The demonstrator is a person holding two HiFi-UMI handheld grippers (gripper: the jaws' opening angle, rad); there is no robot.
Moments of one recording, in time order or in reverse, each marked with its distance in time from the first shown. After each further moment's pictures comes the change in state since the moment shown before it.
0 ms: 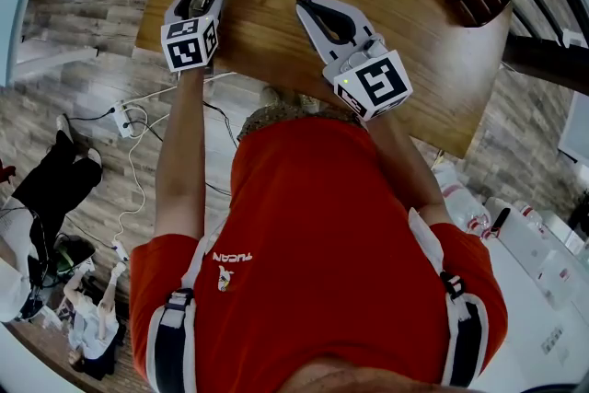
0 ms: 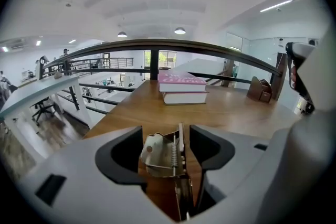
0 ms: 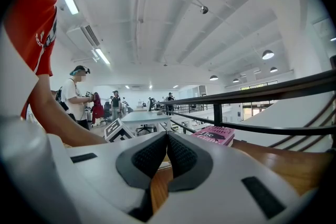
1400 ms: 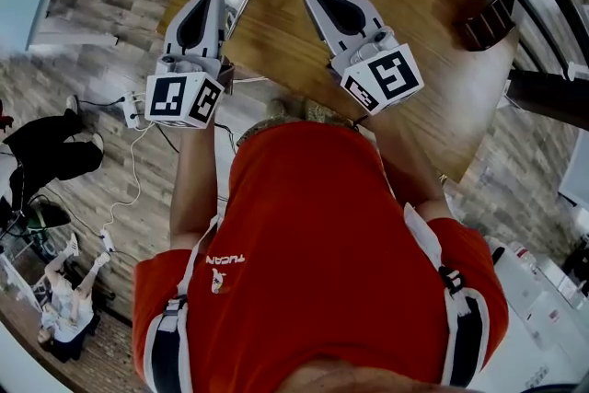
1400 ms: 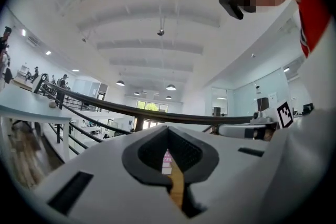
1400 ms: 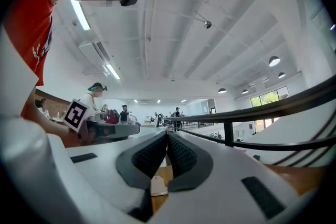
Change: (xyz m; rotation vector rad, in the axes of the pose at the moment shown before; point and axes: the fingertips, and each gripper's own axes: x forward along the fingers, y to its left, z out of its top) left arm -0.193 -0.079 0.135 -0.043 -0.650 -0.113; right arm -0.009 0.012 0.061 -0.015 -0.180 0.094
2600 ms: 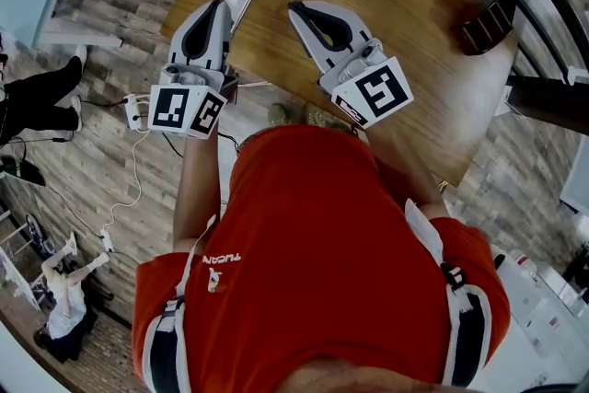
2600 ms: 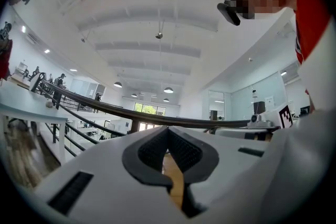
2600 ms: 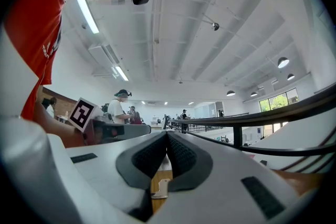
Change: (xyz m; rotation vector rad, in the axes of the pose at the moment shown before) left arm -0.010 -0.022 0.010 -0.020 -0.027 -0.028; right arm -0.004 0.034 0.014 -0.040 -0.032 0.086
